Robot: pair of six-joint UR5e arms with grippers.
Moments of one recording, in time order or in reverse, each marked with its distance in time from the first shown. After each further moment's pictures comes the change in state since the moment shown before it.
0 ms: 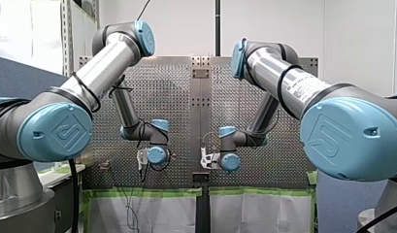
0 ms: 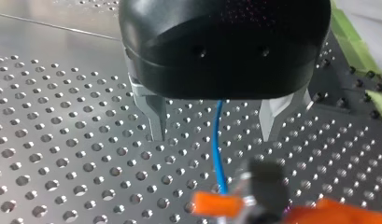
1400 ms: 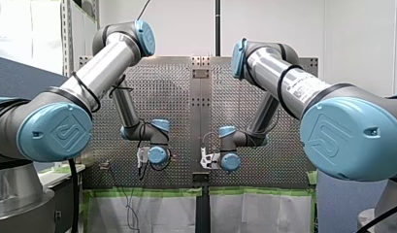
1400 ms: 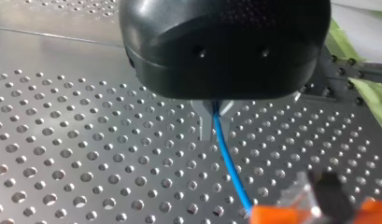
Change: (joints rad) left arm -0.004 0.000 0.001 -0.003 -0.008 0.091; right arm 0.000 0.000 0.000 0.003 -0.002 0.000
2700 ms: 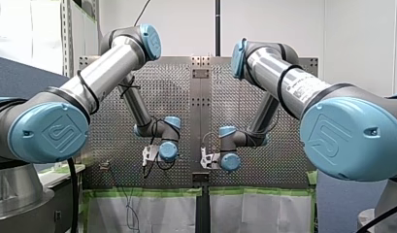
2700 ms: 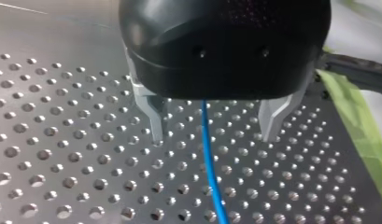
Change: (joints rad) left arm -0.068 -0.048 0.166 -0.270 -0.162 0.000; right arm 0.000 0.000 0.000 0.003 -0.001 0.000
